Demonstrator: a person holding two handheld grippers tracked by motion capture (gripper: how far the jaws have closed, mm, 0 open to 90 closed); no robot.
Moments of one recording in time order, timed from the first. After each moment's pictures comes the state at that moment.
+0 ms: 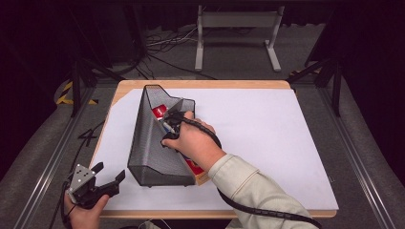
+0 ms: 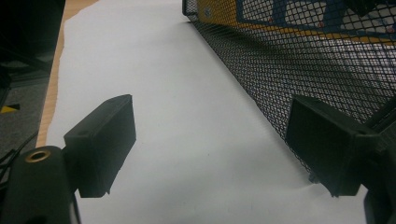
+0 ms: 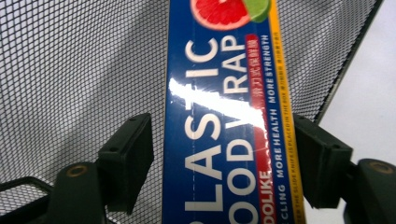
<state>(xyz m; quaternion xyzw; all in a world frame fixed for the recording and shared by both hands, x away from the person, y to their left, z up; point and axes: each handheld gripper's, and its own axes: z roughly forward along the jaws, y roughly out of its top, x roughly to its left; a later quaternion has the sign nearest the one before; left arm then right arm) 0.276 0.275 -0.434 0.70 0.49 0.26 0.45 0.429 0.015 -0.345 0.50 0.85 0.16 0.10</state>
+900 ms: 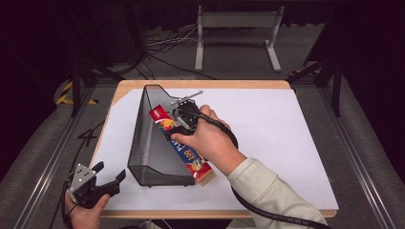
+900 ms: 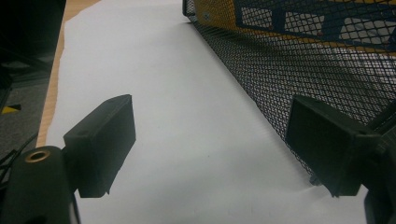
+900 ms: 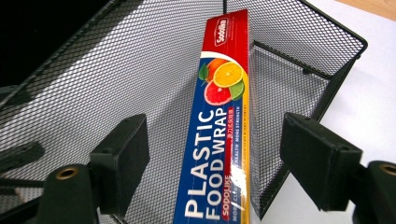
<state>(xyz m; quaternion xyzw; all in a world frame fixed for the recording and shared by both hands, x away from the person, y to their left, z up) 0.277 0.274 -0.434 0.69 0.50 0.27 0.45 0.407 -0.021 -0.296 0.43 0.83 0.33 0.11</state>
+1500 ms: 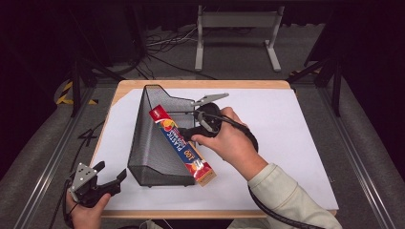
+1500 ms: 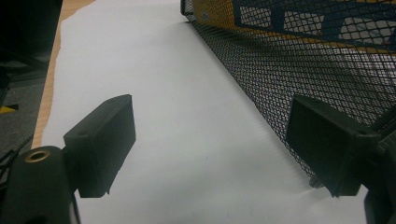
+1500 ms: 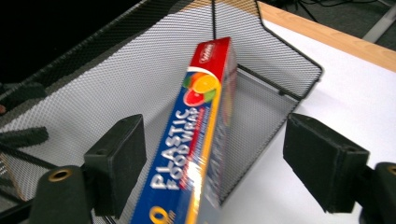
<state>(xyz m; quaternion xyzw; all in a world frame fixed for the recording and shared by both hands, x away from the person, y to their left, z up) 0.280 0.273 -0.434 0.70 0.49 0.26 0.45 0.396 -0.071 -0.289 0.38 0.83 0.39 0.14</state>
